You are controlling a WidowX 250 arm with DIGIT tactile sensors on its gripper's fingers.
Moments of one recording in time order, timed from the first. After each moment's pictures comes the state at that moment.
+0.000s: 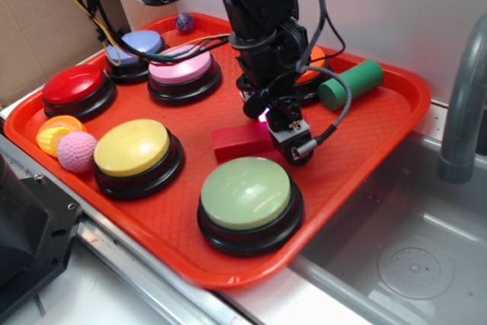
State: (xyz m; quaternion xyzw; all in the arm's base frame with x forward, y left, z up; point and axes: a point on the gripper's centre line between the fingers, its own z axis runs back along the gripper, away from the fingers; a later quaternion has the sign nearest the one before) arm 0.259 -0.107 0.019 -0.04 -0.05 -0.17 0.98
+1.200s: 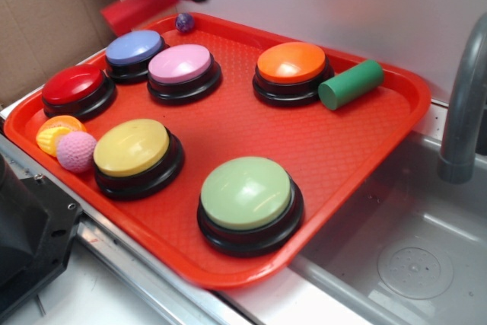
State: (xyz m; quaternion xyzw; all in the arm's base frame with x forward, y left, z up) arm 0.233 -0.002 0.168 -0.03 -0.08 0.03 1.00
